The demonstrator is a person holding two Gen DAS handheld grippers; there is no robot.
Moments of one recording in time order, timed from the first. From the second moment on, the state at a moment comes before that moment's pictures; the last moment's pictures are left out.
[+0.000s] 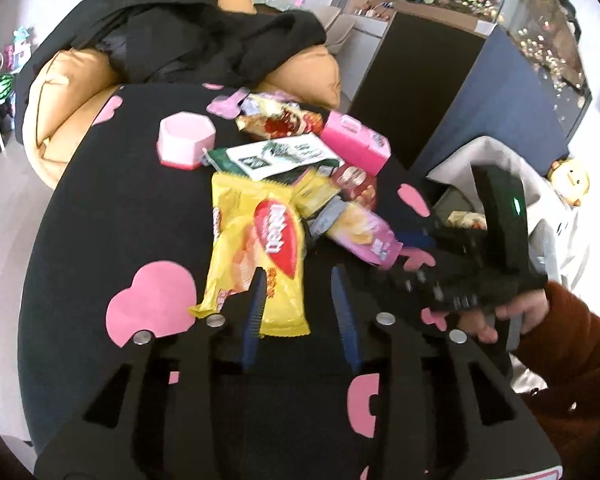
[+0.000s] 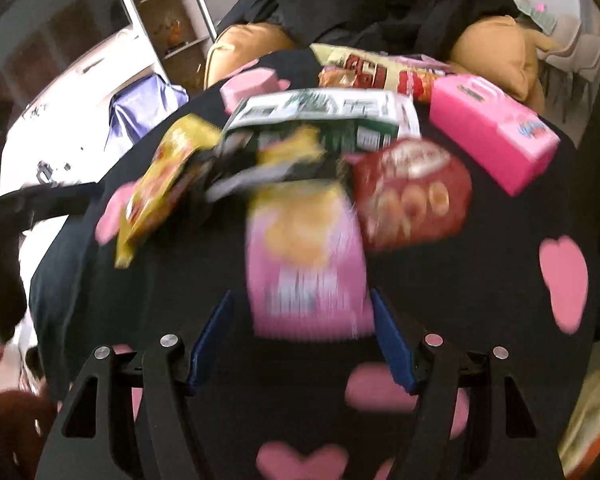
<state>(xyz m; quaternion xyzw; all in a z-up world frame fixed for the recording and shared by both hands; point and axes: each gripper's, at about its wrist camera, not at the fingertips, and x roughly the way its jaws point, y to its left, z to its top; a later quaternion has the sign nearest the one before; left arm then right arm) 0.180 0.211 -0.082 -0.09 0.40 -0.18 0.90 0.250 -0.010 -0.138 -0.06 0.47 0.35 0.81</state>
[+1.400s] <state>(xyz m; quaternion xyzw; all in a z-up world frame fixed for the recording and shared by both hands) 0.183 0.260 -0.096 -0.18 0.40 -0.08 0.89 0.299 0.025 -0.135 -0.03 0.47 0.32 0.82</state>
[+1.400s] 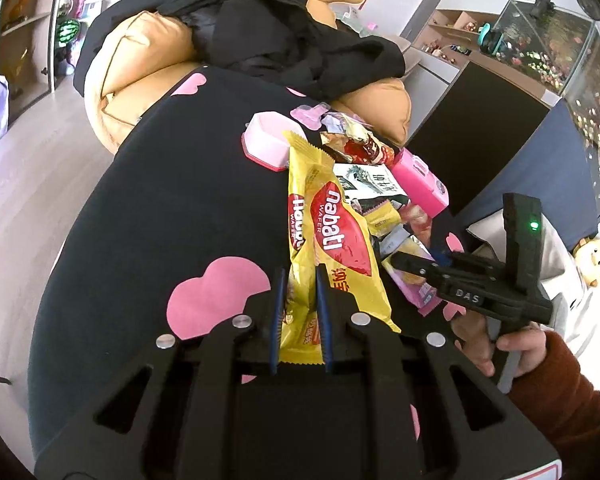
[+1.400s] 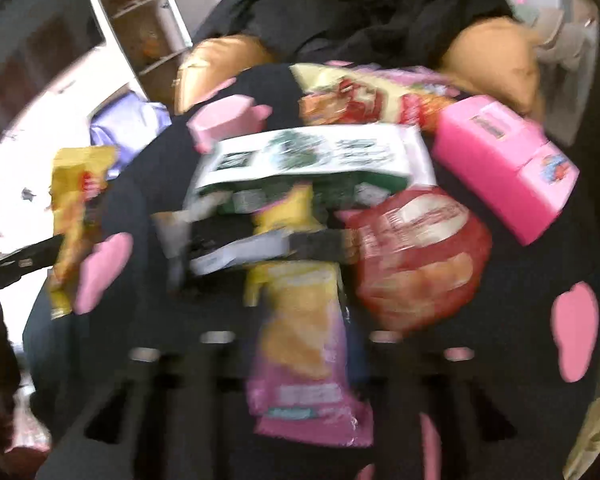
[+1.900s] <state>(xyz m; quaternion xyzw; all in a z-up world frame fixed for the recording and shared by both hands) 0.183 0.220 -0.074 -0.16 0.39 -0.11 0.90 0.243 -0.043 -0.070 -0.02 0.42 0.26 0.87</state>
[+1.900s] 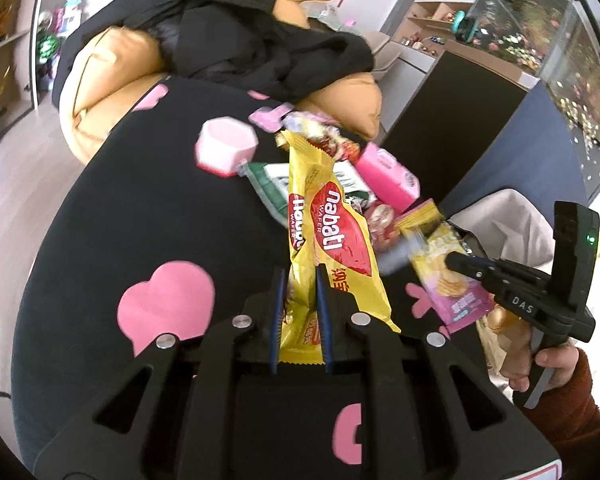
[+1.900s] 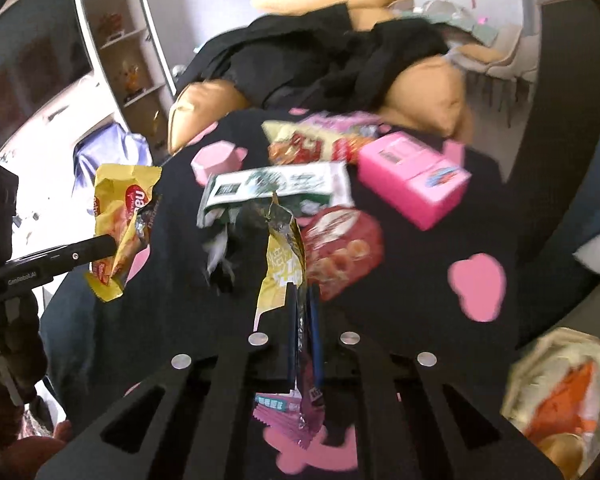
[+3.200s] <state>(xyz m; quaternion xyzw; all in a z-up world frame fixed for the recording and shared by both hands) 0.196 -0.120 -0.034 -0.03 0.39 -0.34 0.85 0.129 -0.330 0.025 0.05 0.25 0.05 0.97</state>
